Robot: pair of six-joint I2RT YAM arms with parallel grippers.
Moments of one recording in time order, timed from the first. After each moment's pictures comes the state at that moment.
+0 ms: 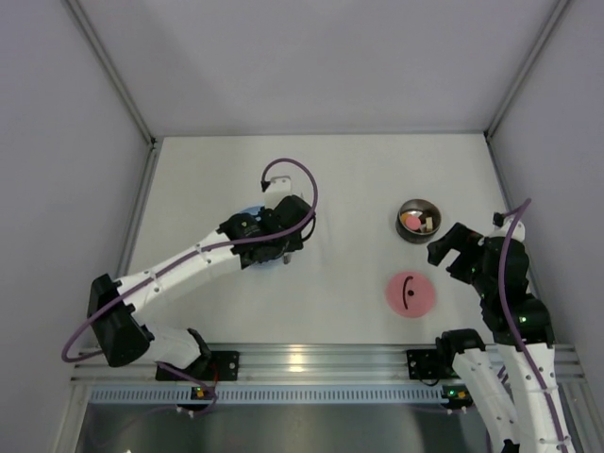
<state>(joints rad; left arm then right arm) -0.92 1.37 1.24 -0.81 -0.55 -0.83 0.09 0.47 0.78 -0.84 0.08 0.52</state>
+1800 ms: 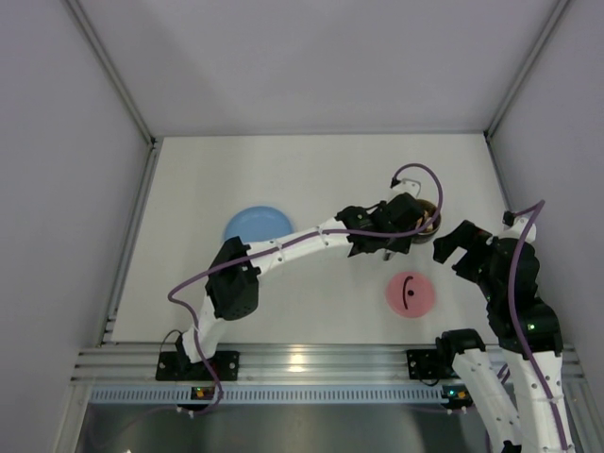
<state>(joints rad) -1.14 2.12 1.98 -0.62 -0.29 -0.60 0.09 0.45 0.85 -0.86 0.11 0.52</state>
